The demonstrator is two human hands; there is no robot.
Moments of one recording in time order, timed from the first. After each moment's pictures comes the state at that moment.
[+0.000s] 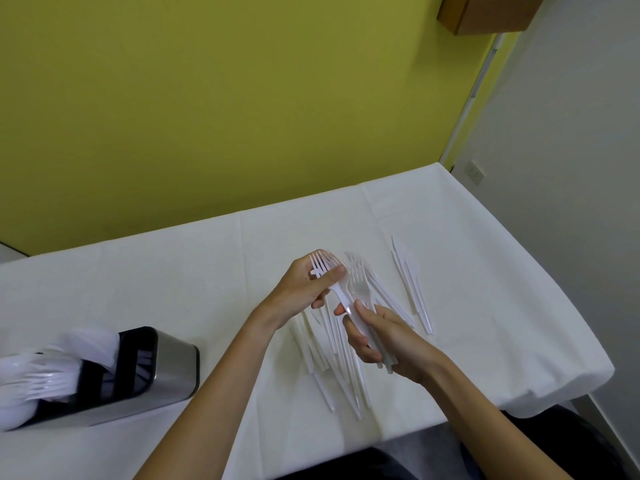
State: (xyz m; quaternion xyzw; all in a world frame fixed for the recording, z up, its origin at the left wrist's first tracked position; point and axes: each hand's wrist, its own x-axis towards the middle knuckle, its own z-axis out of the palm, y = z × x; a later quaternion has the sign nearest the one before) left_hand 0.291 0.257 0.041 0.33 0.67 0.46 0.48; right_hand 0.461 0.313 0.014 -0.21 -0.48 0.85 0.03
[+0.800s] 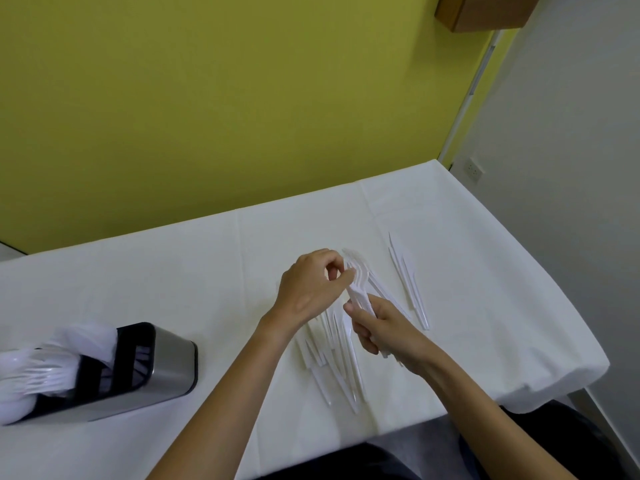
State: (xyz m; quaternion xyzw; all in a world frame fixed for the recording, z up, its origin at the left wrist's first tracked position) left_hand 0.312 0.263 0.043 0.46 0.80 0.31 0.21; right_hand 0.464 0.315 0.019 -0.33 -0.65 0.68 0.02
